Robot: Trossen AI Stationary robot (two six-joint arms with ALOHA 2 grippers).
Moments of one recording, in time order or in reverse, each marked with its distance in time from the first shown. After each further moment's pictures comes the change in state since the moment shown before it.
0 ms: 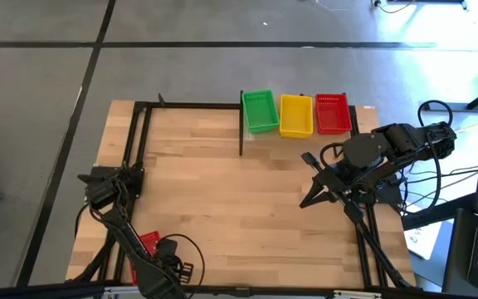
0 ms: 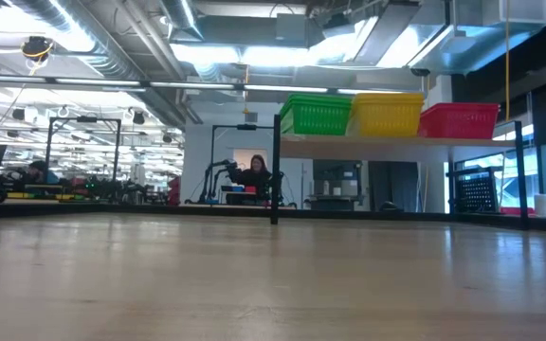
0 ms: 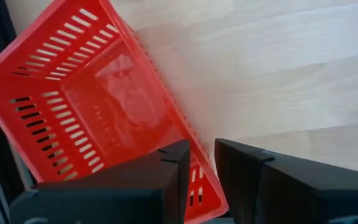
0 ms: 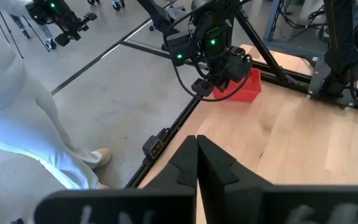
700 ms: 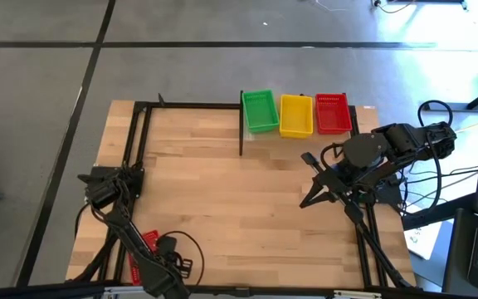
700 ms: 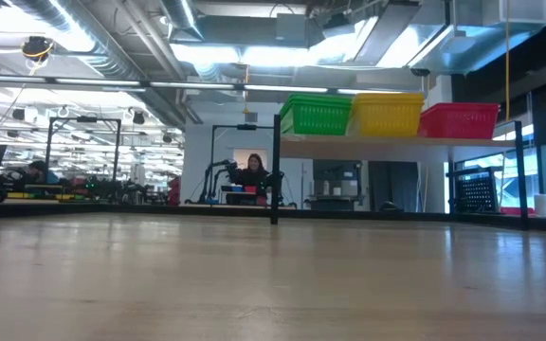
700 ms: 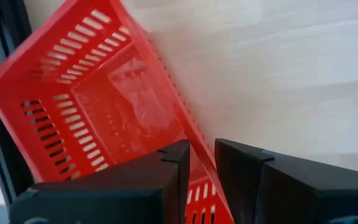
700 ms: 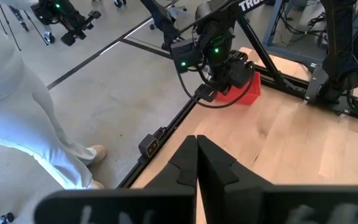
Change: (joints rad) left arm 0.014 0.000 -0.055 0.006 0.048 -0.005; right arm 0.000 0.000 0.000 -0.001 0.000 -0.049
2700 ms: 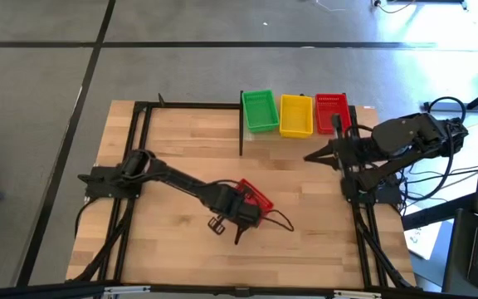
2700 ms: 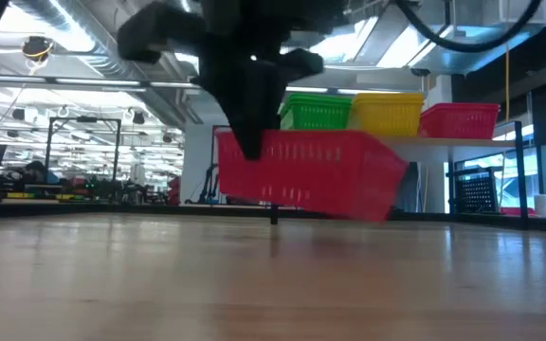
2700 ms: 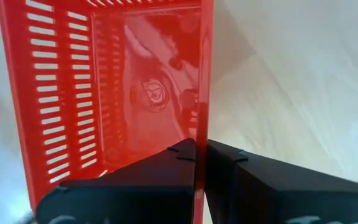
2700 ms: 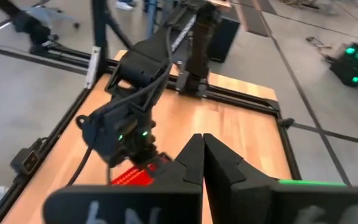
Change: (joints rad) left arm 0.612 0.001 0.121 0.396 -0.260 2.740; right arm 0.000 -0.123 0.001 -0.056 0.535 -0.022
